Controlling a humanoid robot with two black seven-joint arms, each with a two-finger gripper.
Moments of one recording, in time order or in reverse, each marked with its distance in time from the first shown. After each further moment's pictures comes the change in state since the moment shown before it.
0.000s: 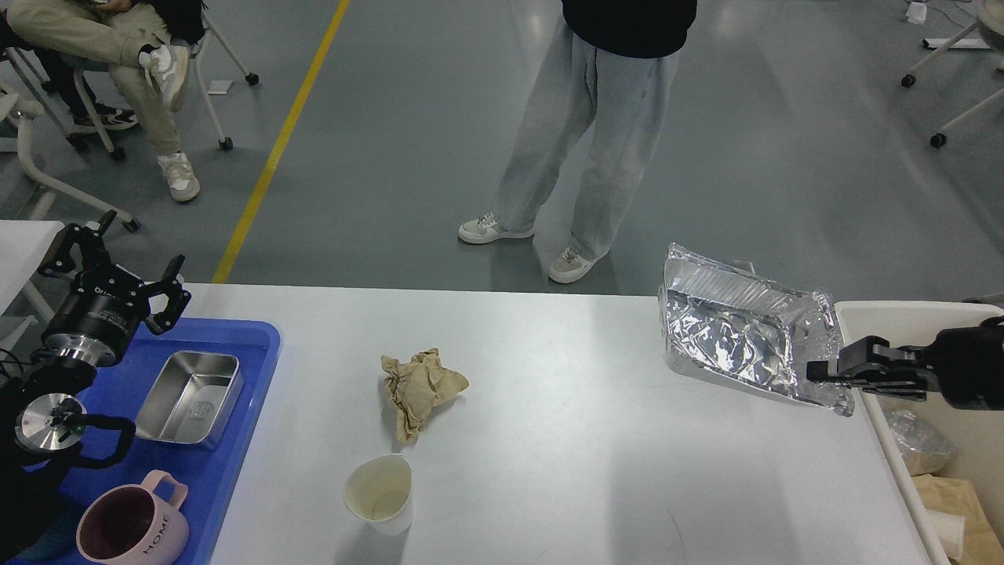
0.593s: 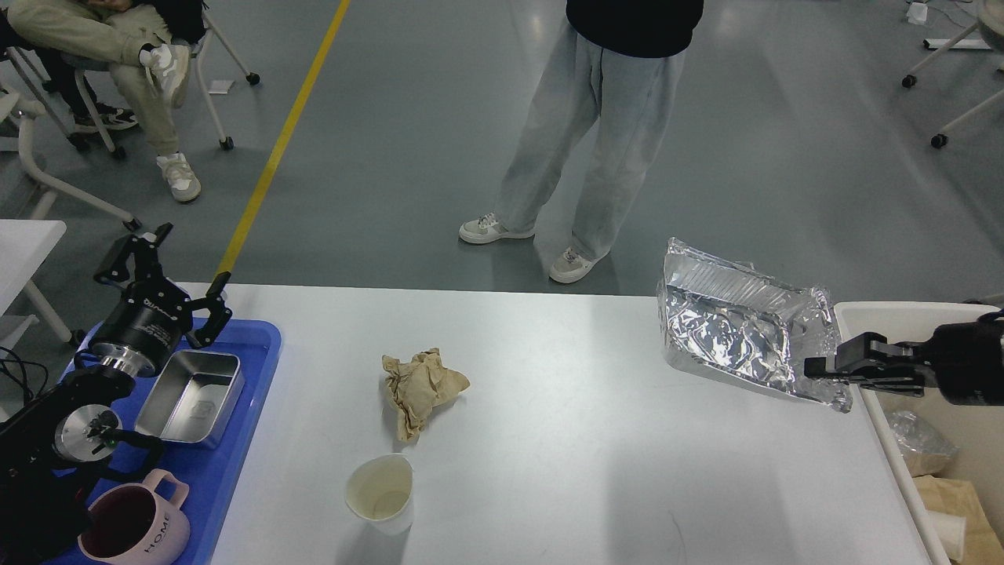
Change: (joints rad) left arm -0.005 -0.022 0.124 -0.068 0.151 -0.025 -0.008; right arm 0.012 0.008 -0.007 0.000 0.001 0.002 0.000
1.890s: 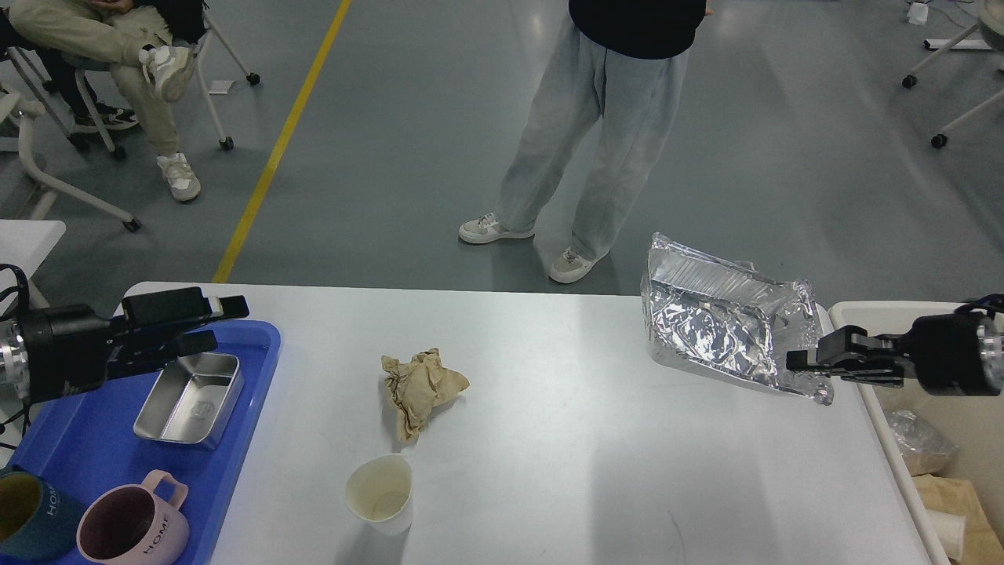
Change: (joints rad) left arm 0.006 0.768 0.255 -0.900 0.729 -0.021 0.048; right arm 0.012 0.046 0.001 -0.012 0.006 -0.004 -0.001
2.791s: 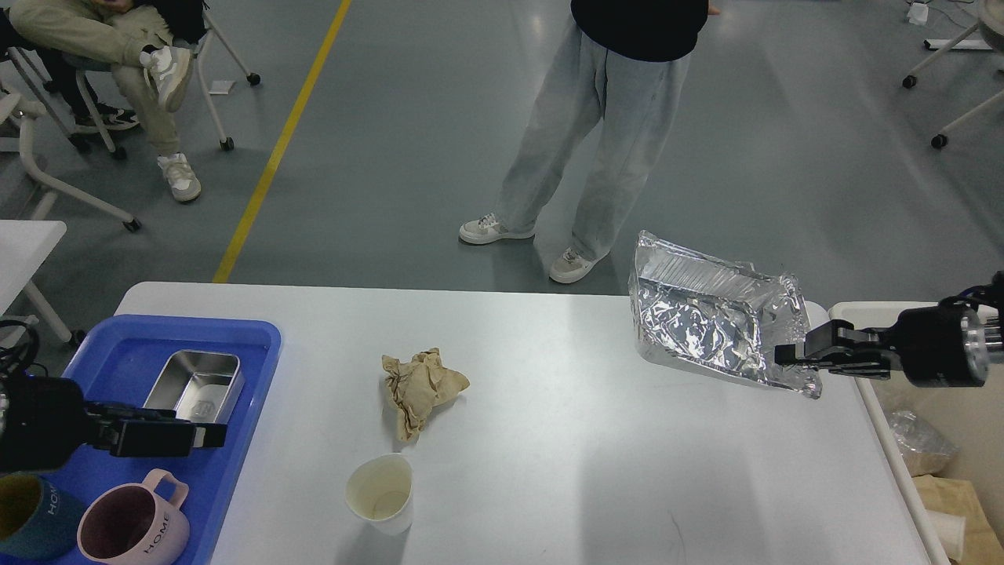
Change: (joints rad) left arm -0.003 0.047 0.107 -0.110 0.461 -0.010 -0.050; right arm 0.013 0.034 -0.002 -0.016 0.000 -0.001 -0.001
